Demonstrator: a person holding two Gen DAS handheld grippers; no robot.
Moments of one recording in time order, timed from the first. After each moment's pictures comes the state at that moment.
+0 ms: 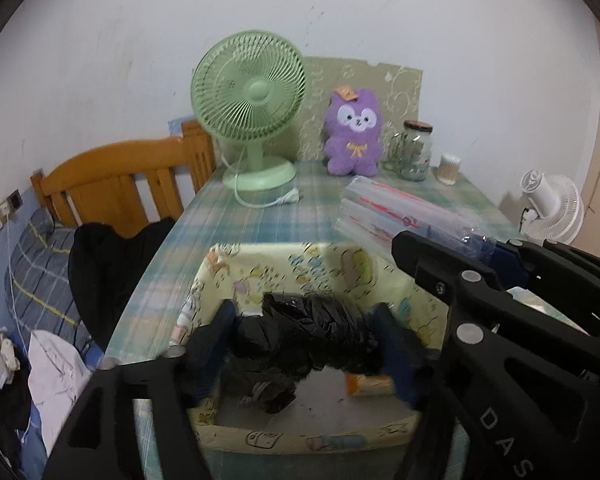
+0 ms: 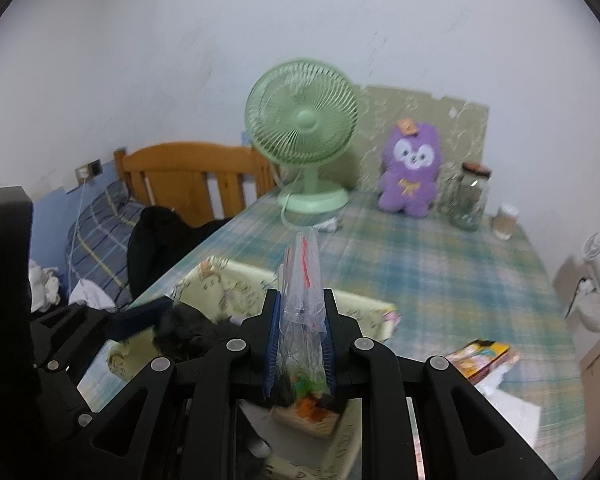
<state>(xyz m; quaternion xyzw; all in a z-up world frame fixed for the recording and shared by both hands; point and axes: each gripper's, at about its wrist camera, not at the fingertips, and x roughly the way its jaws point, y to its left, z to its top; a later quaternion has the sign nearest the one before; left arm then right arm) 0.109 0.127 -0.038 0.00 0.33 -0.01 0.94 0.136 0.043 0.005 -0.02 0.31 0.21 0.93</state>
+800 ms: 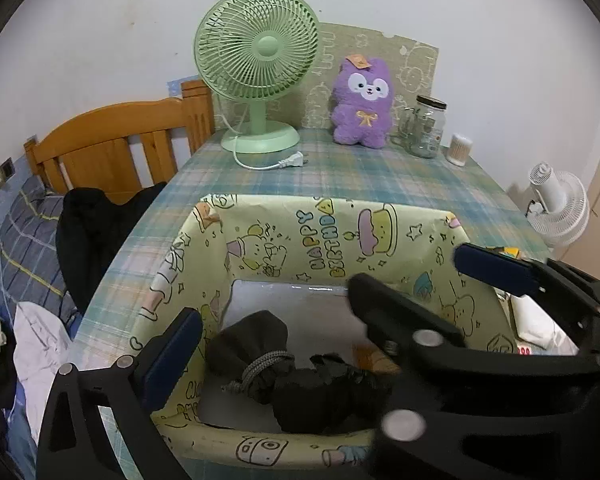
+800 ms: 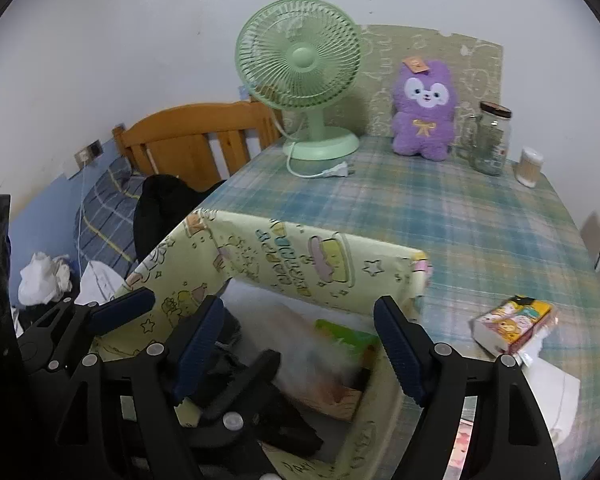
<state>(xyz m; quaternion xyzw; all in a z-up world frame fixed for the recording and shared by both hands) 0.125 0.135 -0.069 -0.03 0.37 -0.01 0.93 0.161 0.043 -0.032 0.00 0.38 0.22 0.90</state>
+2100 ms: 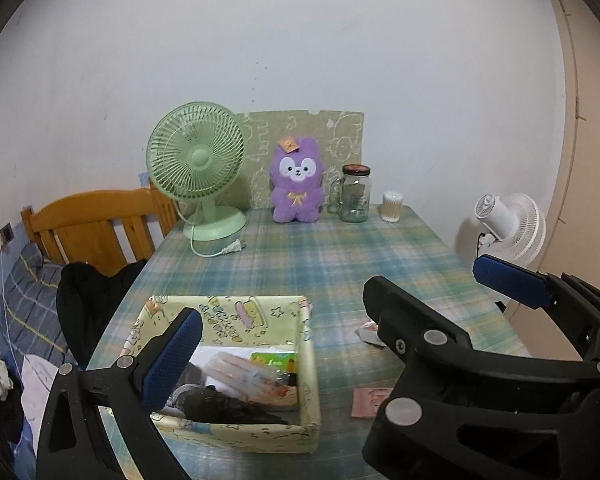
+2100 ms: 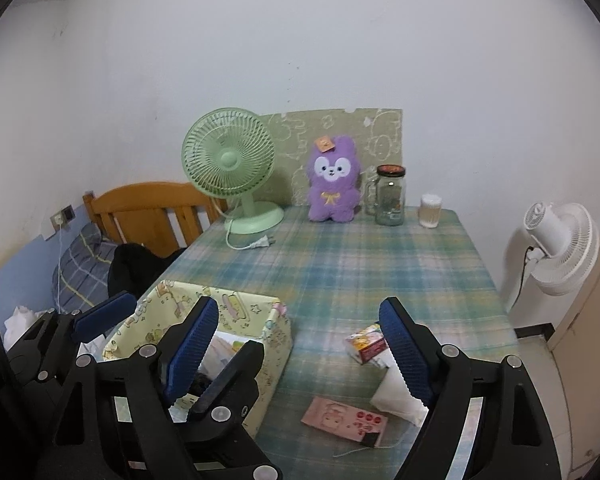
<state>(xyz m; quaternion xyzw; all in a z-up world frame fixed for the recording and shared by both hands) 0.069 0.033 0.022 0.01 0.27 -0.04 0.96 0.089 -0.074 0.061 0.04 0.29 0.13 0.95</state>
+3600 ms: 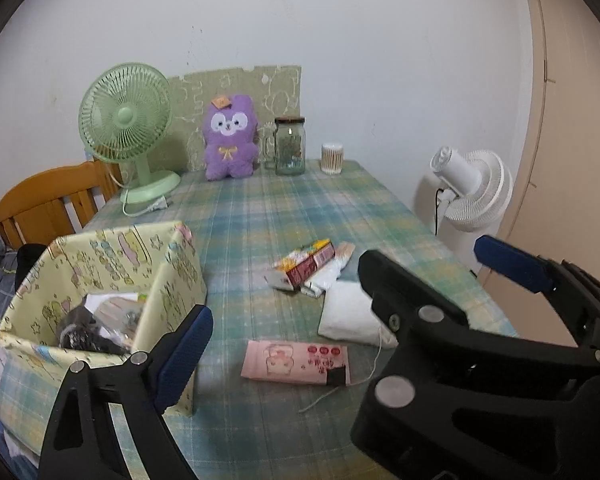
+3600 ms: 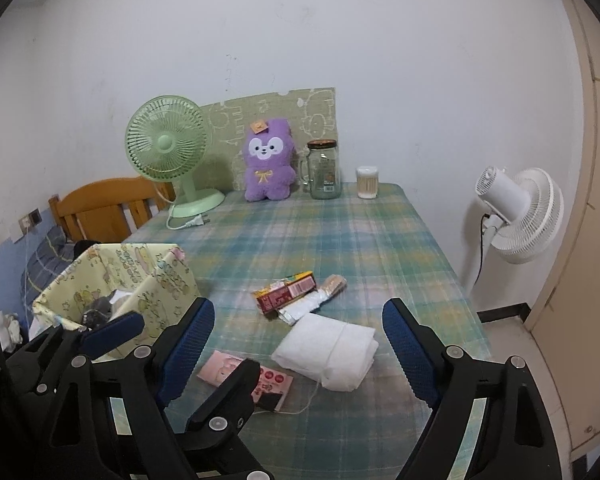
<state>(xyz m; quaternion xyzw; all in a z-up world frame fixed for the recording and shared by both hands) 0.058 -0.057 -0.055 0.02 0.31 -0.10 0.95 0.064 -0.157 -0.020 0.04 0.28 0.07 0.96</state>
